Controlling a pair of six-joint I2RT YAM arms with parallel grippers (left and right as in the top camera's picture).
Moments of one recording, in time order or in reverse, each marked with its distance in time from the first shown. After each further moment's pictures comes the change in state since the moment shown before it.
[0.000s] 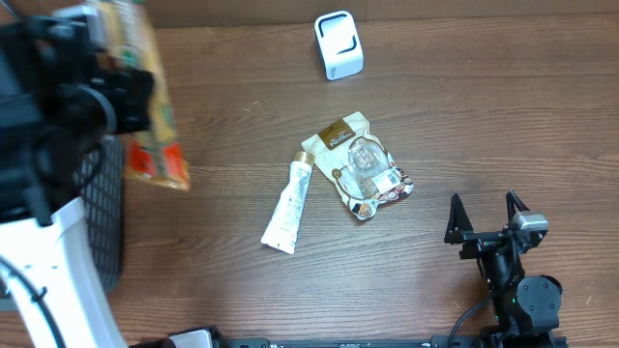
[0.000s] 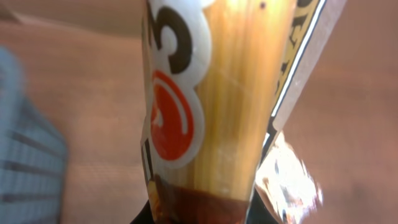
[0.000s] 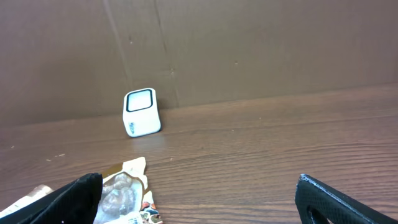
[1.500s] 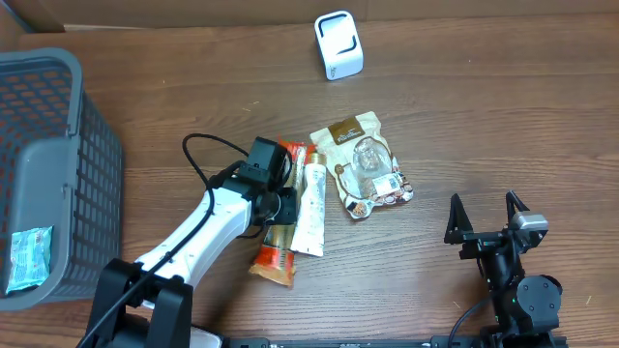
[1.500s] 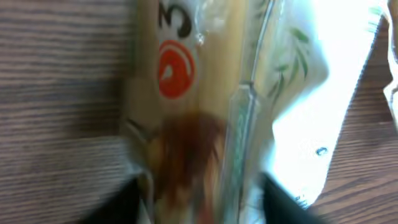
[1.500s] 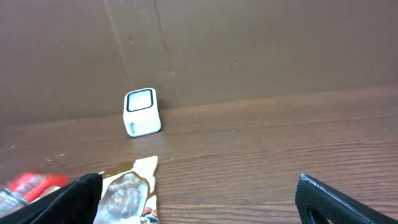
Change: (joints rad) left arm -0.538 0.100 -1.217 0.740 -0.159 -0.316; right arm 0.000 0.000 0.000 0.000 0.000 0.000
